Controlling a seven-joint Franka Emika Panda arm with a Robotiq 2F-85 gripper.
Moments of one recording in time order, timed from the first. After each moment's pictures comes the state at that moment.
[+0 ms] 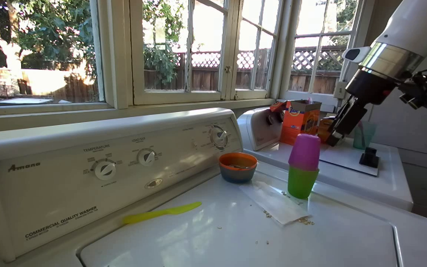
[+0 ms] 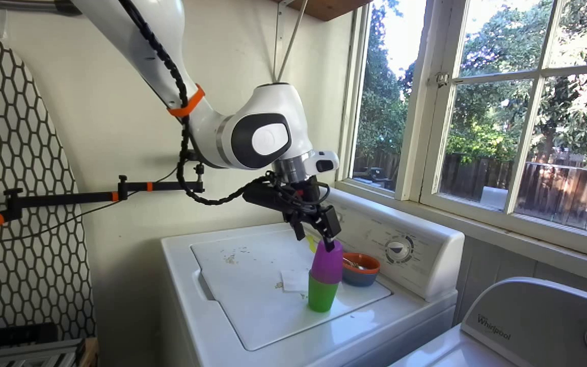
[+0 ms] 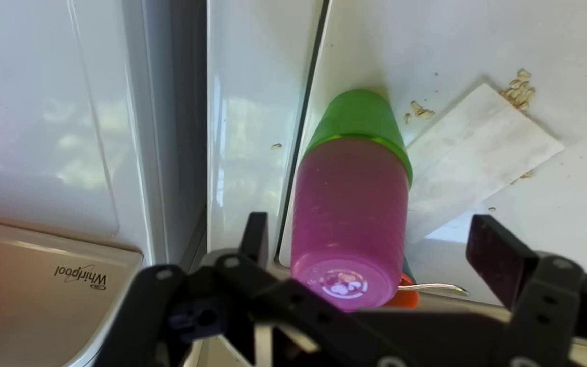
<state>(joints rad) 0.16 -0.07 0.16 -2.41 -0.17 2.73 0.02</state>
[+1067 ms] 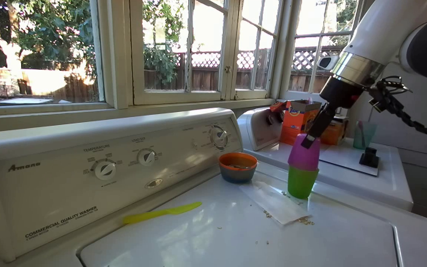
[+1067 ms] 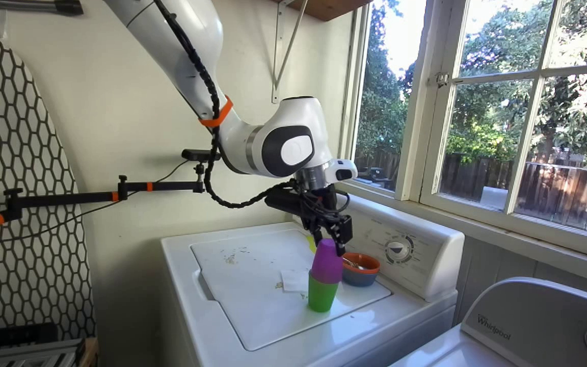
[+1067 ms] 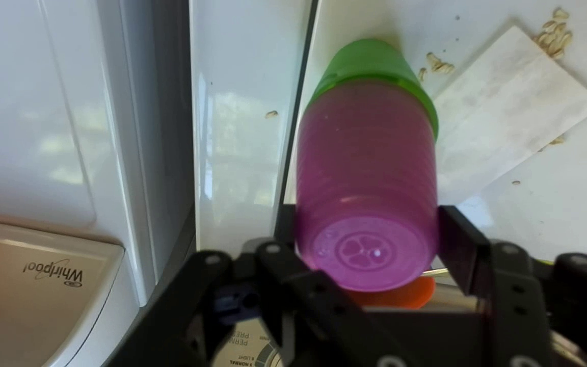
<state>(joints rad) 0.16 0.09 0.16 -2.25 -0.17 2.71 0.02</state>
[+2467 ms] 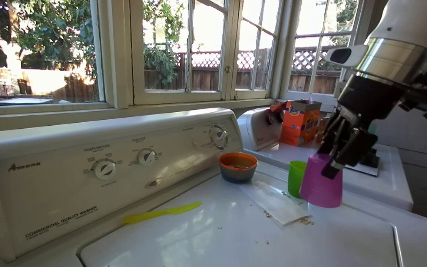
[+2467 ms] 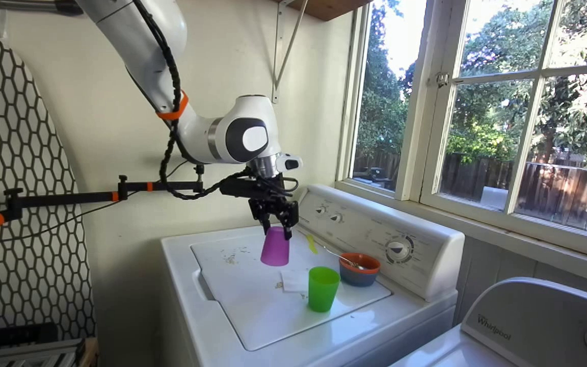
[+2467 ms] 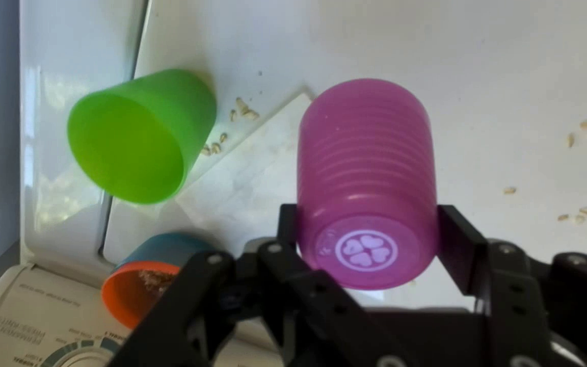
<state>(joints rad) 0.28 0.01 0.28 -2.33 -0.22 2.62 0.03</state>
